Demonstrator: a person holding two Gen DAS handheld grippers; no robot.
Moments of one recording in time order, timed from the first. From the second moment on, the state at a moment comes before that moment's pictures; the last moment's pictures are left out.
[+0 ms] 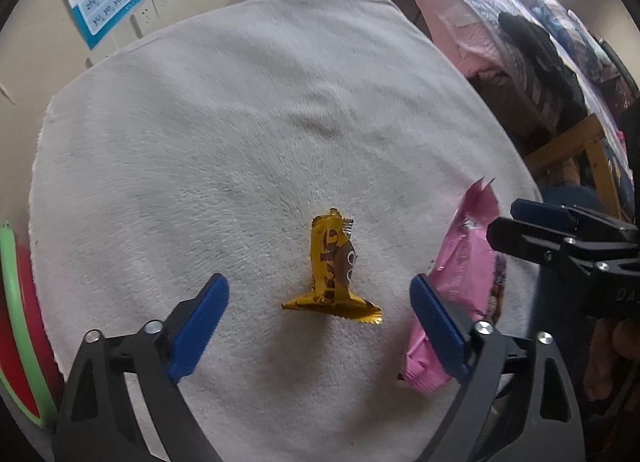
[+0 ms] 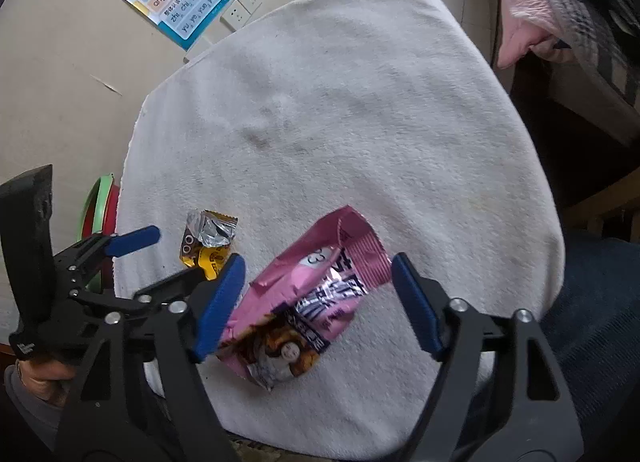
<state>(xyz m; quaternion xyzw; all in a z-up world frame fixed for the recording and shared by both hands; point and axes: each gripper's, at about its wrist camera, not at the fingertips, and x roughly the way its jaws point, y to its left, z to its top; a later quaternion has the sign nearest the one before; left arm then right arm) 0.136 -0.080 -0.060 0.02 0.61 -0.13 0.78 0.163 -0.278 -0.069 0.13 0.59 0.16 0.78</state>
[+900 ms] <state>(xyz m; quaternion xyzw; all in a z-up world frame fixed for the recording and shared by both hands) 0.136 -0.072 -0.063 0.00 0.61 -0.14 0.78 0.163 -0.262 -0.073 0.13 0.59 0.20 0.77</state>
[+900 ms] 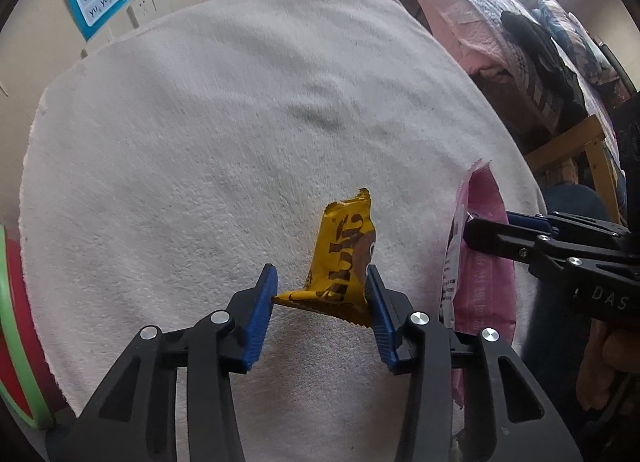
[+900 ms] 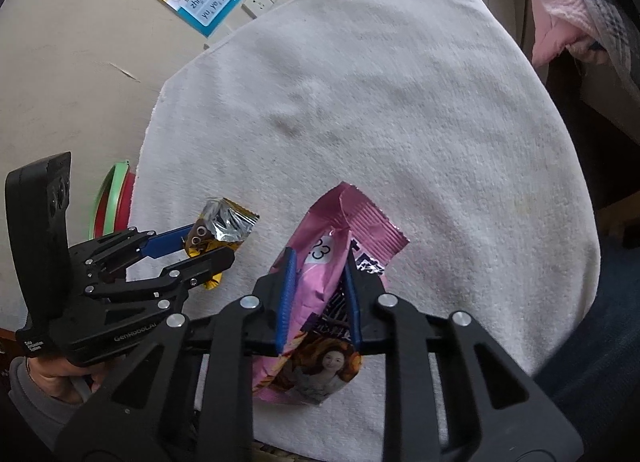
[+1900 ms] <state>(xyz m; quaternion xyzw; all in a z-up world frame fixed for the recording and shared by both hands) 0.098 -0.015 0.014 -0.04 0.52 -0.09 0.85 0.139 -0.204 0.026 0.04 0.49 0.25 0.83</state>
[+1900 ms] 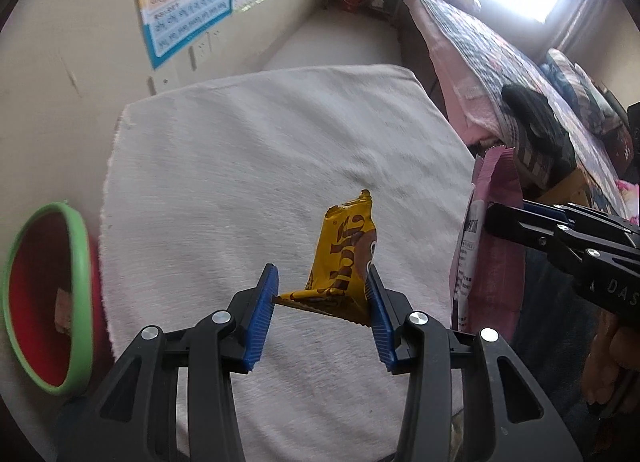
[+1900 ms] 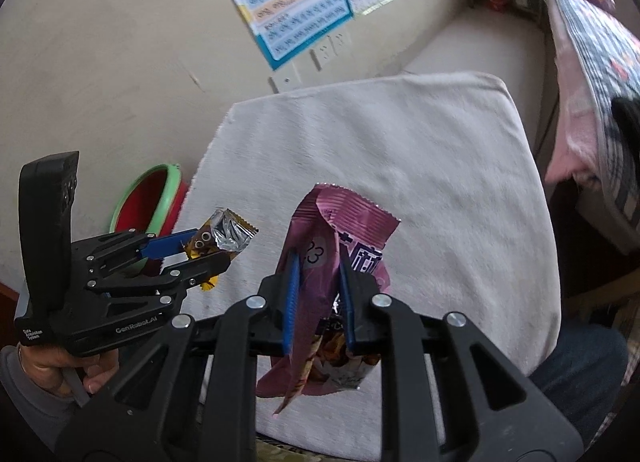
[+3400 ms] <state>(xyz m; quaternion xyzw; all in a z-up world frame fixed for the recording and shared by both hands) -0.005 0.256 0.098 -0.17 0.43 0.12 0.88 0.134 0.054 0.130 -0.09 0.41 0.42 0.81</state>
